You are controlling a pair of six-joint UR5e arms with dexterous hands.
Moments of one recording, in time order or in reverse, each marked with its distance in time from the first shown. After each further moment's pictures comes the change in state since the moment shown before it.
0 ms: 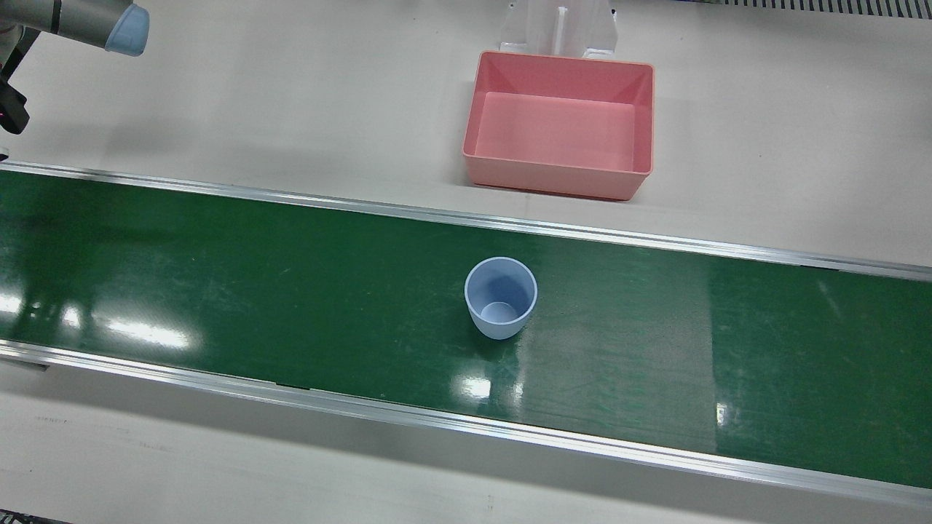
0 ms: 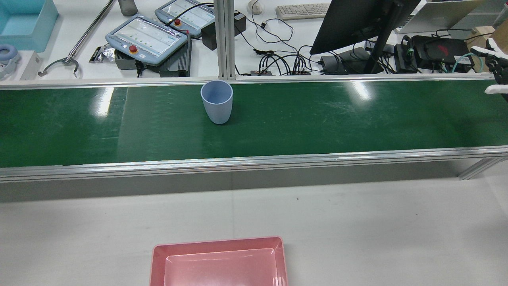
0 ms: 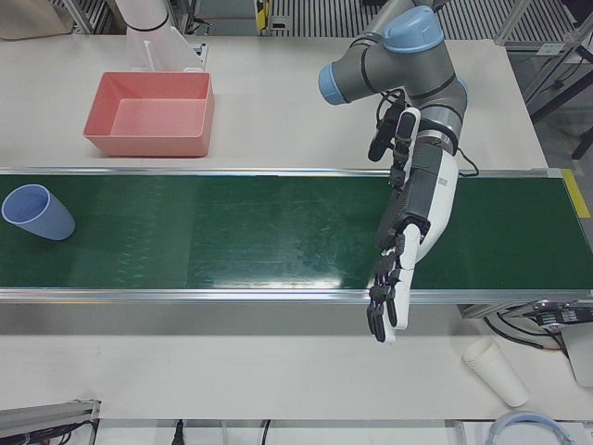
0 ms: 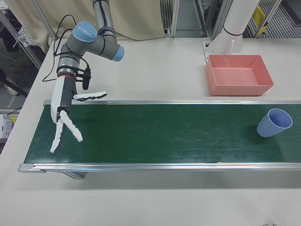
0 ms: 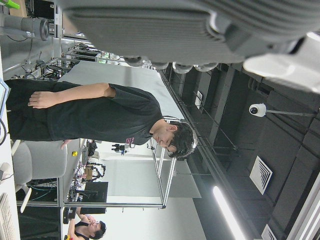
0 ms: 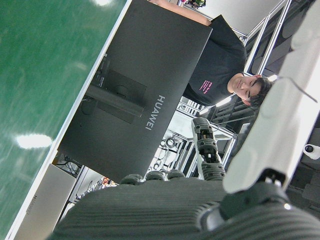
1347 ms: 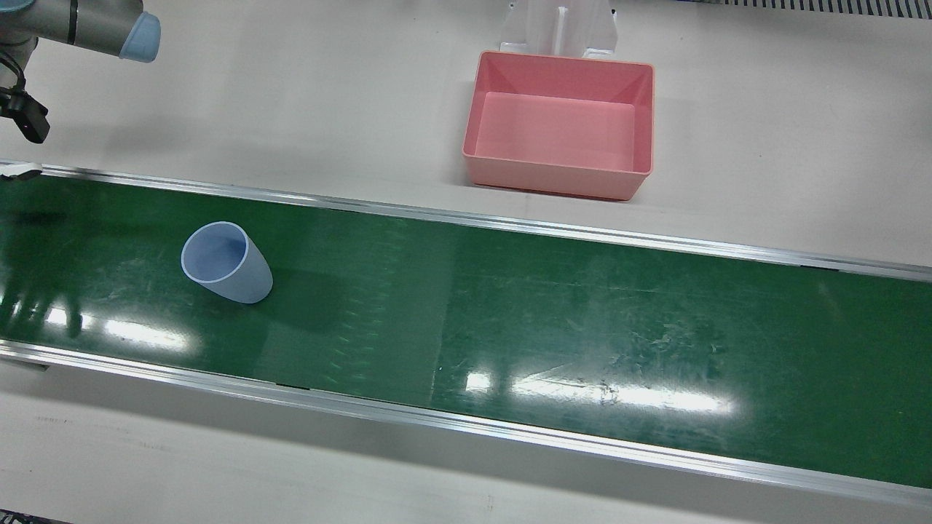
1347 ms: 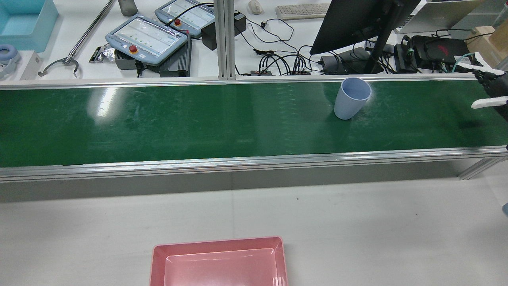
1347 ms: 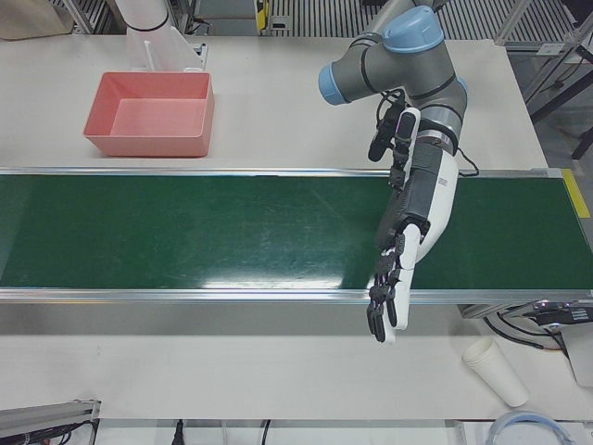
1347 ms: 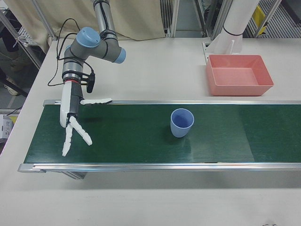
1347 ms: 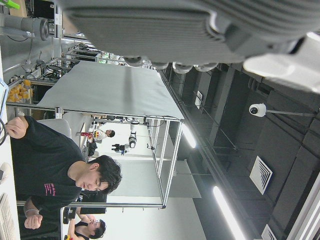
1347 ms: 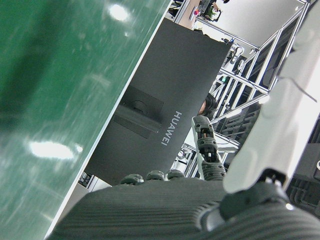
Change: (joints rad) left arm 0.000 0.000 0.000 0.000 0.000 0.000; right arm -0.052 0.001 -0.026 0.001 -0.001 -0.028
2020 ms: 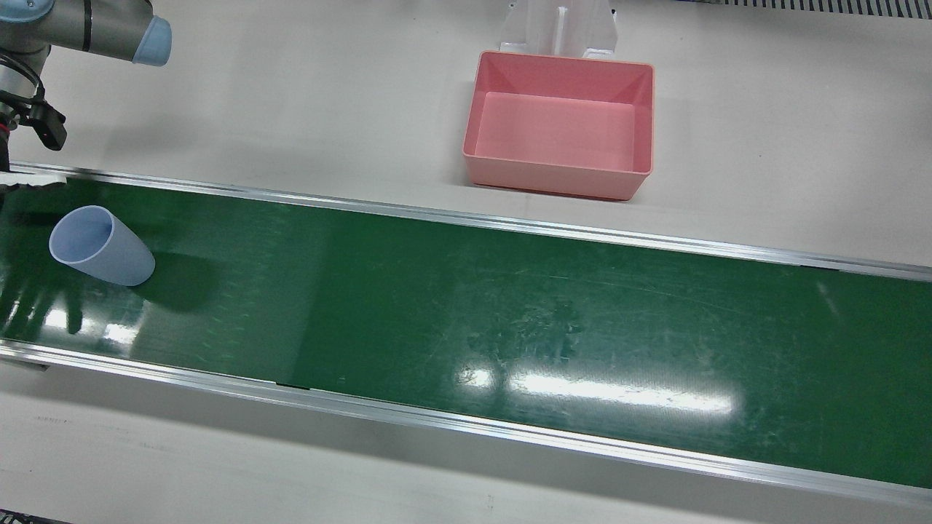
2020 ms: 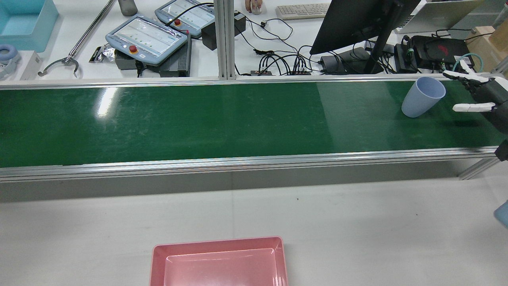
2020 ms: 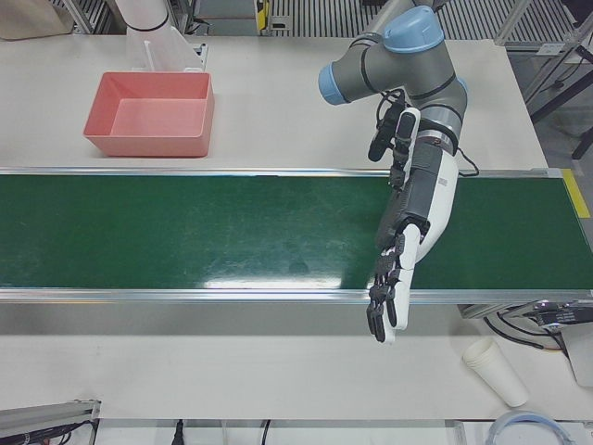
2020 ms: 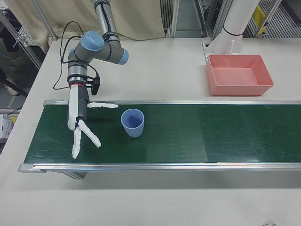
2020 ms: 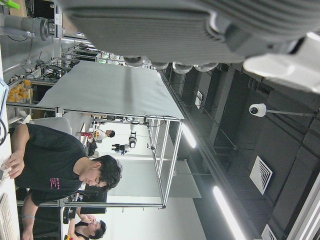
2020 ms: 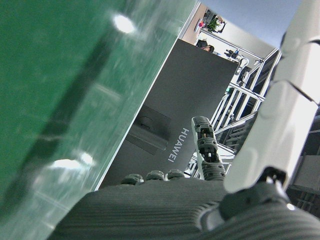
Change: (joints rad) left arm 0.000 0.000 0.000 0.000 0.000 0.000; right arm -0.044 0.008 -0.010 0.000 0.007 -0.013
